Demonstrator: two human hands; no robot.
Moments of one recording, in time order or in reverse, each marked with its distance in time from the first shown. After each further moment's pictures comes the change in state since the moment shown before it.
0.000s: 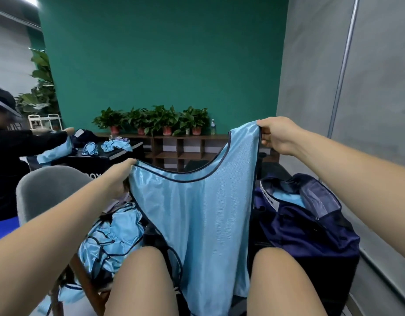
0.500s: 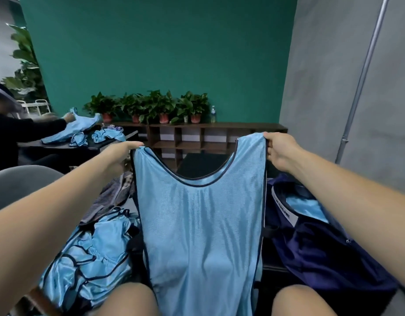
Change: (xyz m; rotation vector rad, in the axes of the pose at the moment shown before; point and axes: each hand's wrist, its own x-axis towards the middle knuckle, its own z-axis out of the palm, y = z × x) left_hand 0.121 0.044 0.048 0.006 -0.113 0.109; right_hand 0.131 0.104 0.013 0.182 0.145 0.164
